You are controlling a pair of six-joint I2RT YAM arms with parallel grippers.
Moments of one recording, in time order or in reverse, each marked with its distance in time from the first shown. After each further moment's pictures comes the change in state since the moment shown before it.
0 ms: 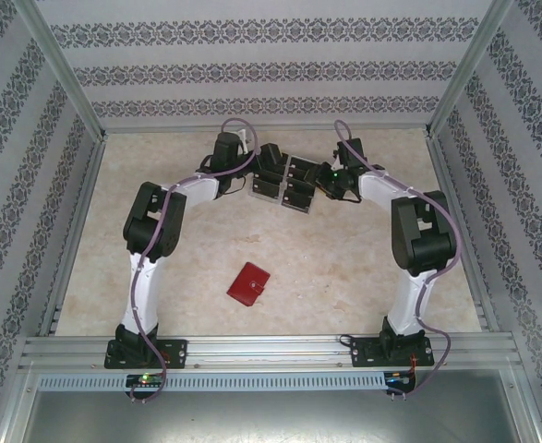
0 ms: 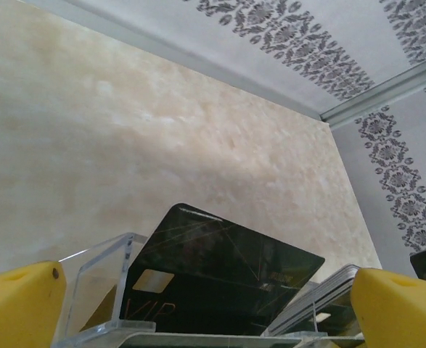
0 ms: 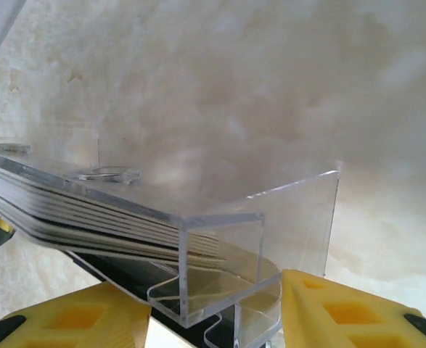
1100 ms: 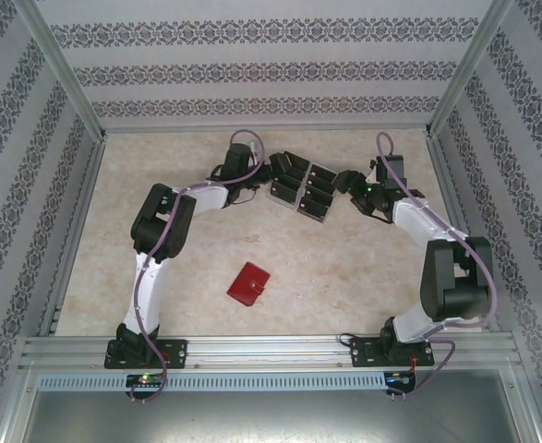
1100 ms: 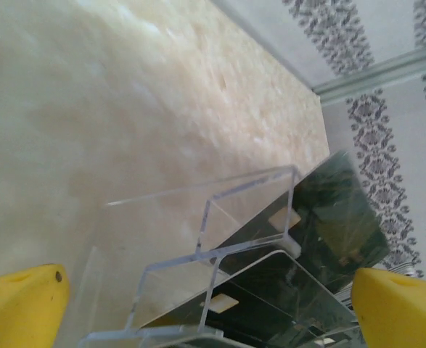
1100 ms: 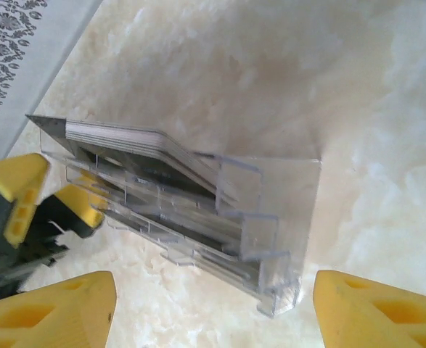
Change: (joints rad) left arm -0.031 0.001 -0.076 0.045 0.012 -0.175; right arm -0.143 -0.394 -0.331 0.037 0.005 0.006
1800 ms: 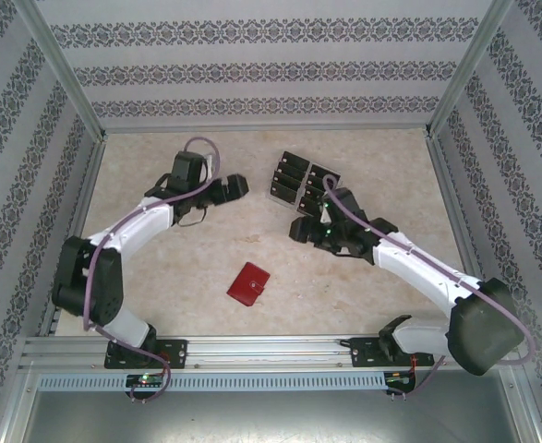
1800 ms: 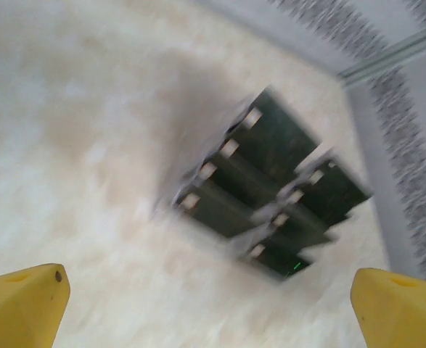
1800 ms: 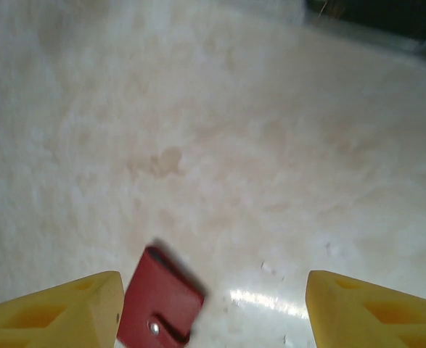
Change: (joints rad) left arm 0.079 -0.705 -0.445 -0.595 -0.054 0.334; right arm 0.507 -0.275 -0.142 -0.216 0.162 0.009
